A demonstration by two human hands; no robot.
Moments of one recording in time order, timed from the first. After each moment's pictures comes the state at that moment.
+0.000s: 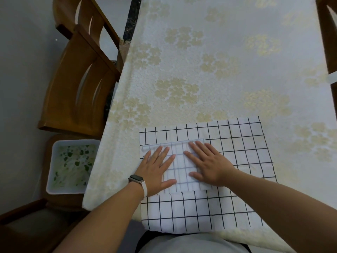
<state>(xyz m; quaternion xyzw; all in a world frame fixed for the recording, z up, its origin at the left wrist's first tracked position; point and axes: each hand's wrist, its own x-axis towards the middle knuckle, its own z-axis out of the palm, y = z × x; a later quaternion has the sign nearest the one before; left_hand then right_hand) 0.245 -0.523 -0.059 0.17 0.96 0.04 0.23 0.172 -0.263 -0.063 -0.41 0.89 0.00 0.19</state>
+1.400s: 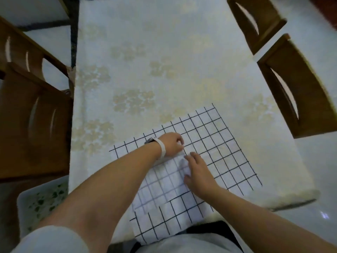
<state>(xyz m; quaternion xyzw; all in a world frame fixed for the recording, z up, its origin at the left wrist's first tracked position) 0.110 -0.390 -0.007 0.17 0.87 0.22 0.40 0.258 -0.264 -0.028 0.03 0.93 -0.32 0.19</state>
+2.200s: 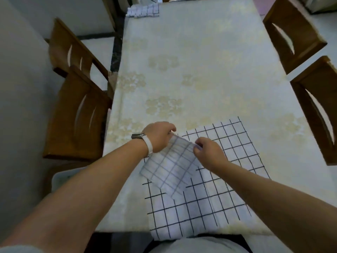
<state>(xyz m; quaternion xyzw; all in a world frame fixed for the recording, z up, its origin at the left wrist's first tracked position) 0.106 -0.495 0.064 0.20 0.96 0.12 0.17 0.165 -0.292 0.032 0.04 0.93 -0.32 0.18</state>
